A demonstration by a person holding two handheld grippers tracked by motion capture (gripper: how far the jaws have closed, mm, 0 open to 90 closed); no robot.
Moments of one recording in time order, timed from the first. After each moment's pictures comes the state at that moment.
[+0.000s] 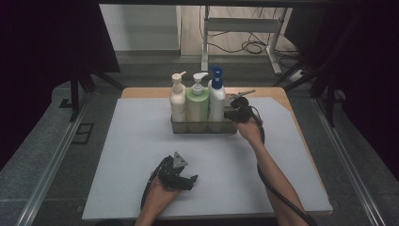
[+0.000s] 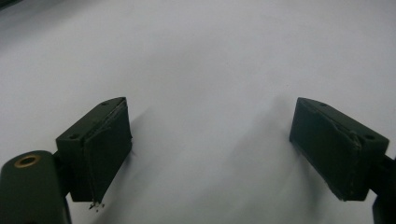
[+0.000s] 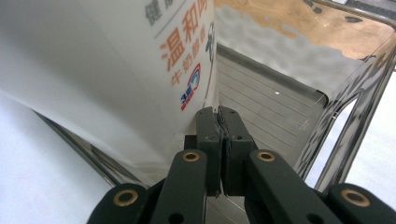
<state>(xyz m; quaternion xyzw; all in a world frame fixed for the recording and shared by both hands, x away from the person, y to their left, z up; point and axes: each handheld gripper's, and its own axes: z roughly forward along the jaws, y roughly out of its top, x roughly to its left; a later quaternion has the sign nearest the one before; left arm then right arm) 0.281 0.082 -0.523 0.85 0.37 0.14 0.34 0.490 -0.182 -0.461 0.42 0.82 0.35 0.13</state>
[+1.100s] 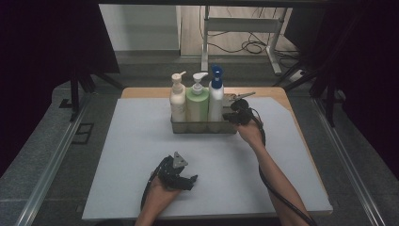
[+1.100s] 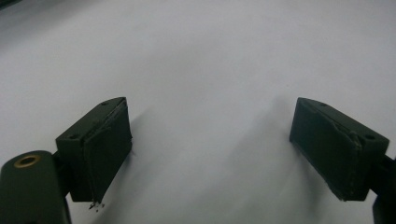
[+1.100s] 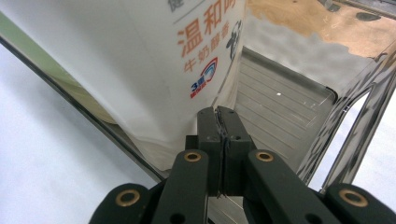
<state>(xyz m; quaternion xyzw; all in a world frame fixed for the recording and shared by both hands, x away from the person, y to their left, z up) 0.281 0.082 -0.523 0.85 0.37 0.14 0.34 0.478 -0.180 -0.459 0.41 0.83 0.35 0.13</state>
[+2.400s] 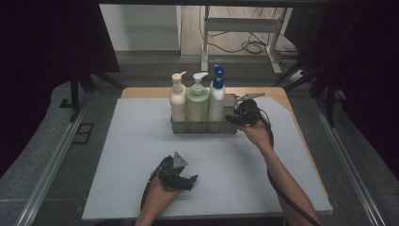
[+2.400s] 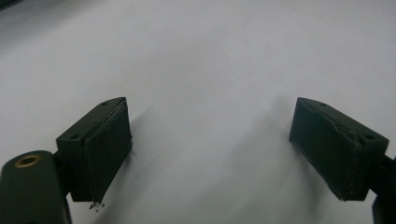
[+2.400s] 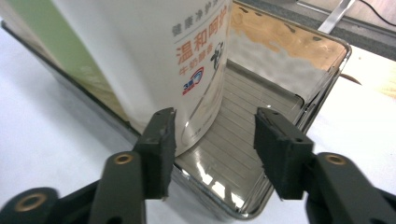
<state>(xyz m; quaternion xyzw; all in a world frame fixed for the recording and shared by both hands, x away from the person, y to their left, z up) 0.281 0.082 -0.523 0.85 0.37 0.14 0.34 0.460 -0.201 -0.440 0.39 0.82 0.38 0.17</state>
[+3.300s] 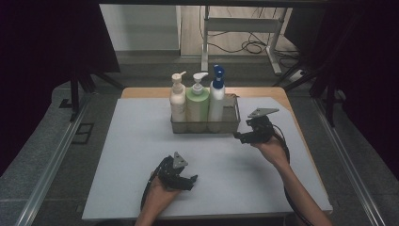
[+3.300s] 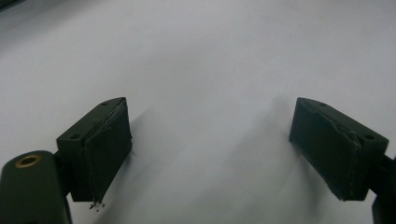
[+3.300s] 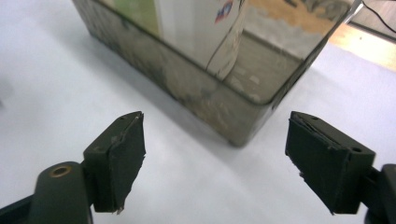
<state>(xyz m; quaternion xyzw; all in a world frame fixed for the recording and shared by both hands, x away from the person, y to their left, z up) 0.280 0.082 -0.523 0.85 0.37 0.14 0.34 0.402 -0.234 -0.445 0.36 0.84 0.38 0.17</state>
